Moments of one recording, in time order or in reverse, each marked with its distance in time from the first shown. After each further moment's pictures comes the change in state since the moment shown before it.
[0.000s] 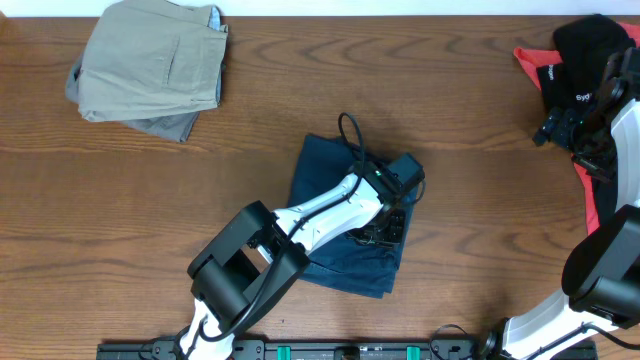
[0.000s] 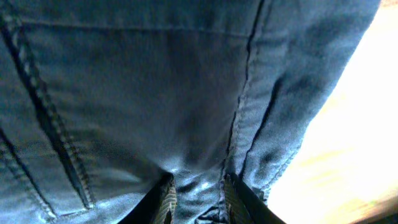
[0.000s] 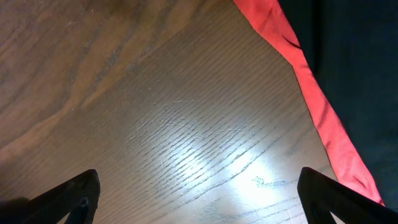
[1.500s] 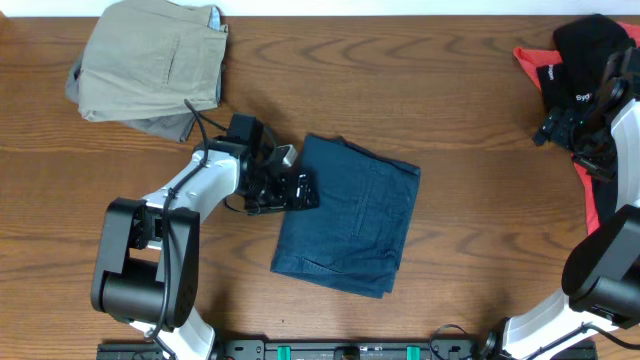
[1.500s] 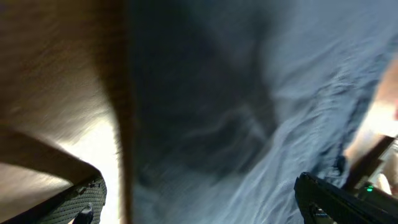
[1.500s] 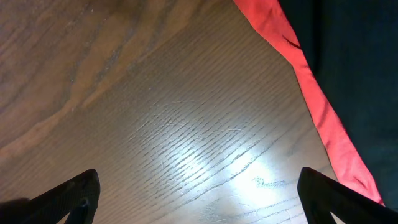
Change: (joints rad) left arm 0.668 -0.215 -0.371 0.182 0.360 0.554; right arm 0.000 0.000 0.000 0.000 0.000 0.000
